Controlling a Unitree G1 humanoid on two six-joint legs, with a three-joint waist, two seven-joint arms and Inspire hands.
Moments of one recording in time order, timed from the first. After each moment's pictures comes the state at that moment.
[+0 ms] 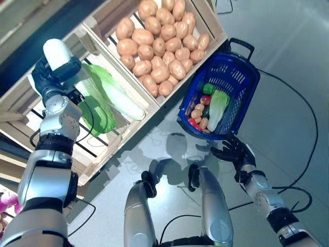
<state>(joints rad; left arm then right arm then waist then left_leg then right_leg) -0.88 0.75 -0.15 0.80 -0.95 -0.09 0.45 -0.23 -0.45 0.33 0.49 0.74 -0.14 -0.10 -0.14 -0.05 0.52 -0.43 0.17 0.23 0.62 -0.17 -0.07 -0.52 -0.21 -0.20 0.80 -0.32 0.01</state>
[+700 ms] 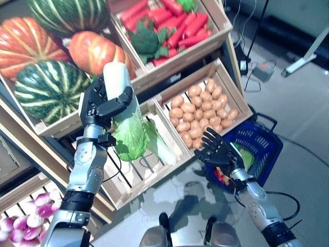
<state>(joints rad) -0.36 0.53 -0.03 0.21 -0.74 -0.24 0.06 -0.12 -0.39 0.28 0.26 0.71 -0.17 0.20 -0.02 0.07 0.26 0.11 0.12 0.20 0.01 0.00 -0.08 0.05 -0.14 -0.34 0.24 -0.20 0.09</state>
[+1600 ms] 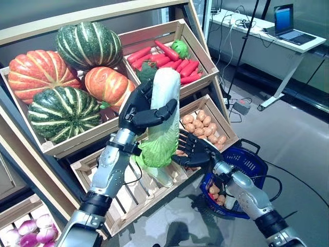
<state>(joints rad) -0.36 0.44 -0.19 0.12 -0.74 -0.24 -0.18 -0.21 -0.36 0.37 0.14 0.71 0.09 0.25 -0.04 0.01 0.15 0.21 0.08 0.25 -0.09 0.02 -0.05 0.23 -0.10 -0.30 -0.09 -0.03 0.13</state>
